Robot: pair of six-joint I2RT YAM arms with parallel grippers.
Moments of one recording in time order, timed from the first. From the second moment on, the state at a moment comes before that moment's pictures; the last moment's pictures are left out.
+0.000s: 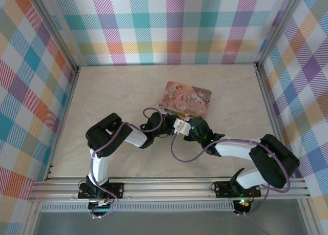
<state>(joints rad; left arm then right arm) -0.78 1.98 0.77 0.90 0.16 -1.68 0.75 1.40 0.49 0.33 0.19 -0.67</state>
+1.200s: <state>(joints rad) -0.77 1.97 0.77 0.88 0.14 -1.67 0.71 1.42 0.49 0.36 0.10 0.17</state>
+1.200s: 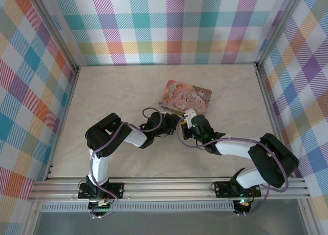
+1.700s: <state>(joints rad) -0.78 1.94 0.76 0.82 0.17 -1.64 0.68 1.42 0.41 0.43 0.06 0.33</state>
